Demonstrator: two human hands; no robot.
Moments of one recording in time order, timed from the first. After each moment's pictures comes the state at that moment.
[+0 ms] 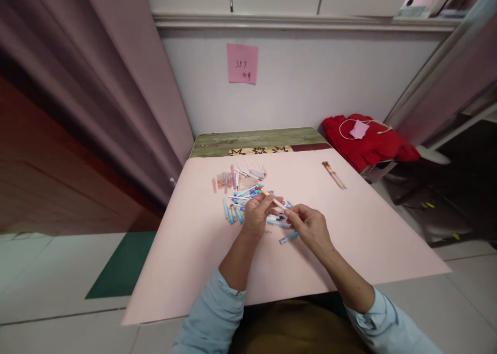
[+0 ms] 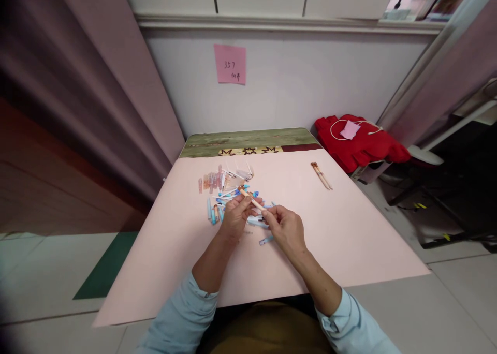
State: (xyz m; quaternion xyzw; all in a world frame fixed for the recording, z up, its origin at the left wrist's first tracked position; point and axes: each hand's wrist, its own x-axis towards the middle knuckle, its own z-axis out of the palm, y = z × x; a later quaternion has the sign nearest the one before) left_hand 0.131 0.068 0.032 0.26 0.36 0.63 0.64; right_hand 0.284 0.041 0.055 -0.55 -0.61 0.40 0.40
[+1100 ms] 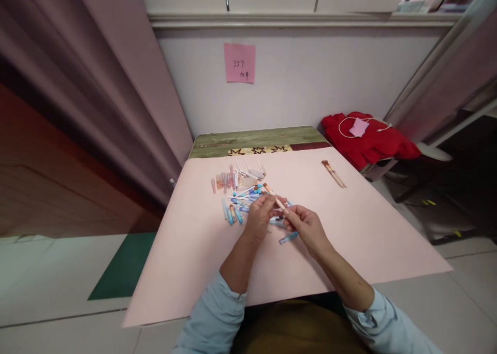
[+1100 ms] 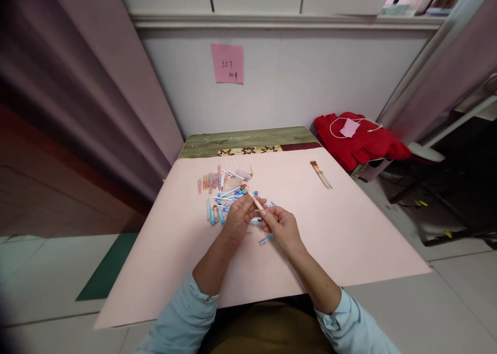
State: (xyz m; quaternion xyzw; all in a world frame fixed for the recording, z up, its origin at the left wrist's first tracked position) left_hand 0.136 0.064 0.033 0.30 0.36 0.61 0.64; right_hand 0.274 0.041 0.052 -0.47 -0.47 0.60 0.45
